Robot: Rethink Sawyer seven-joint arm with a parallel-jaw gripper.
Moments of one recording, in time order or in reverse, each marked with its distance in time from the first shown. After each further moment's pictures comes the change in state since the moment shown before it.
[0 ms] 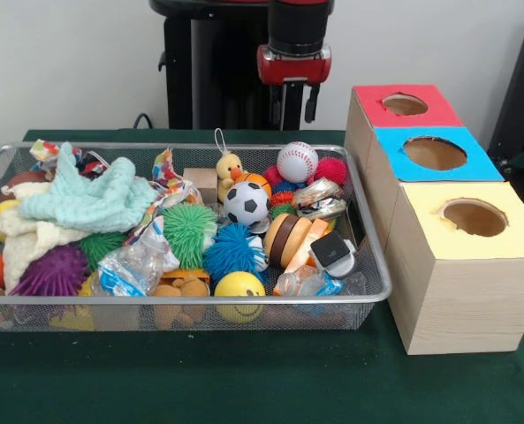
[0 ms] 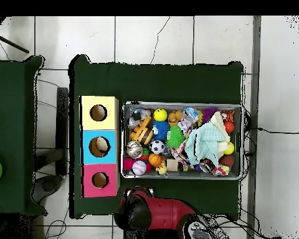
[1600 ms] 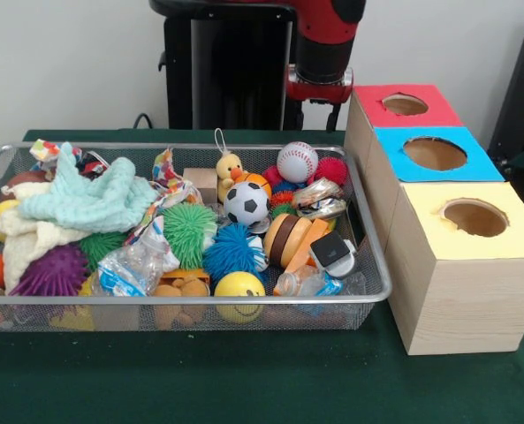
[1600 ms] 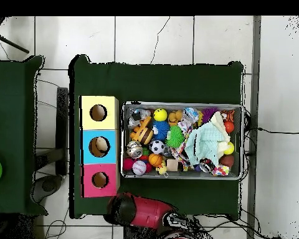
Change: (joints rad) arm 0.127 0.165 -0.037 -0.002 0.261 0.029 0.060
